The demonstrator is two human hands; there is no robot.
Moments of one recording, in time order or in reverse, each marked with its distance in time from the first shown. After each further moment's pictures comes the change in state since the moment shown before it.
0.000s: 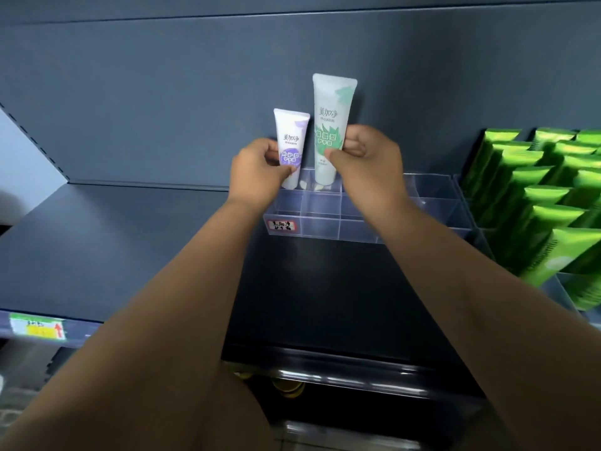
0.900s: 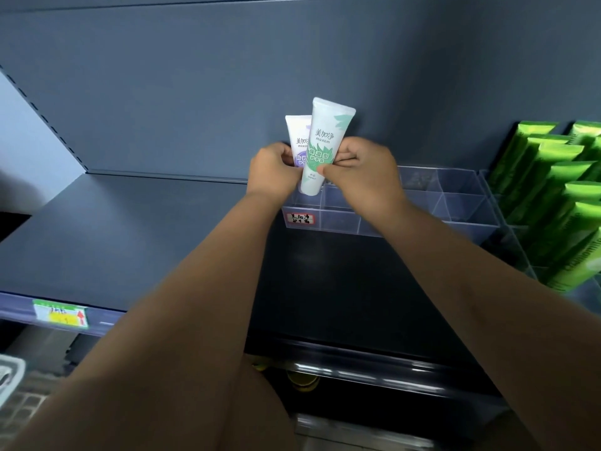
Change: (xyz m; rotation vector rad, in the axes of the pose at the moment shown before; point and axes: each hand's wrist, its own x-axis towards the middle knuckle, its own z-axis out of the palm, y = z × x) left_hand 0.004 -0.016 -0.002 0.079 -0.046 -0.074; right_hand -0.006 0.015 0.030 -0.126 -0.177 -0.006
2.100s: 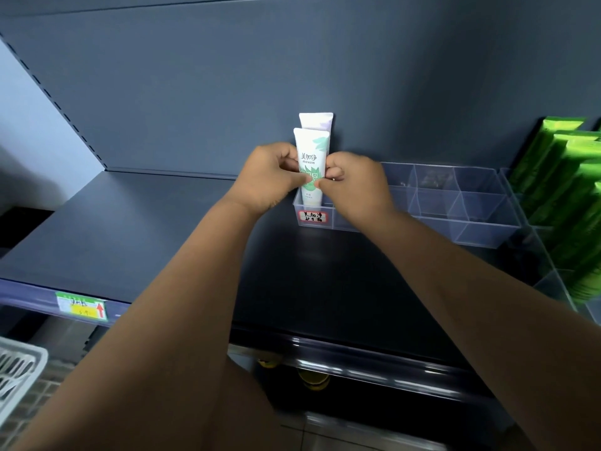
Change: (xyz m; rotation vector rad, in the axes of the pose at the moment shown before) left_hand -0.033 0.007 -0.049 -0.125 -0.205 0.091; right_hand 0.001 0.013 0.032 -0.318 -0.093 -0.120
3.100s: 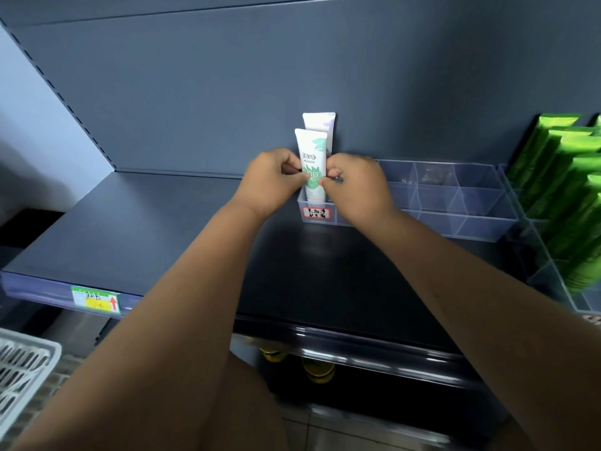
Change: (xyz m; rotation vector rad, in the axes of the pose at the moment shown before) left_hand -0.008 -0.007 0.001 0.167 0.090 -0.032; right_hand -0.003 0.001 0.005 -0.186 0.063 -0.067
